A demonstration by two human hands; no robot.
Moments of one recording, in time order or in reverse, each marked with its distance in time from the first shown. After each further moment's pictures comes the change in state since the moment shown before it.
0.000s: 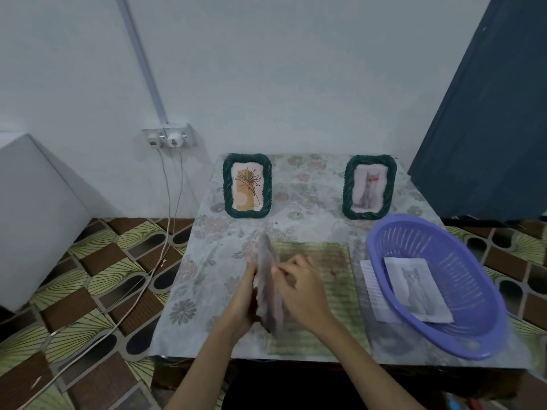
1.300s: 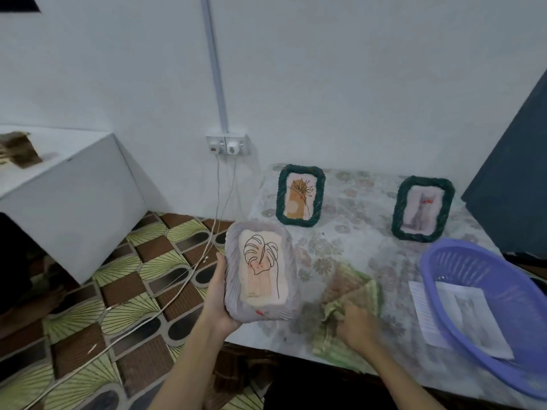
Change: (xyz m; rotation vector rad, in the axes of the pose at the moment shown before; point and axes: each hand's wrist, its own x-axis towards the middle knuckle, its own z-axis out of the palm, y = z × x) left_hand -0.087 0.046 -0.088 -0.603 -0.113 0.070; right_hand -0.021 0.040 0.030 -0.407 -0.429 0.364
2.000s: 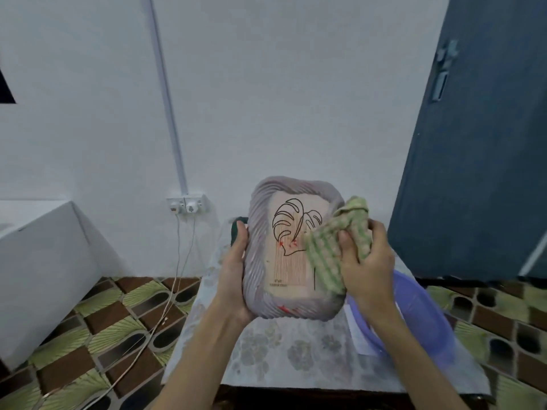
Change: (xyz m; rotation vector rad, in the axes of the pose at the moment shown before) left_hand -0.087 -0.045 0.200 0.207 -0.408 0.176; right_hand -0.156 -0.034 -0.210 0.927 0.941 -0.437
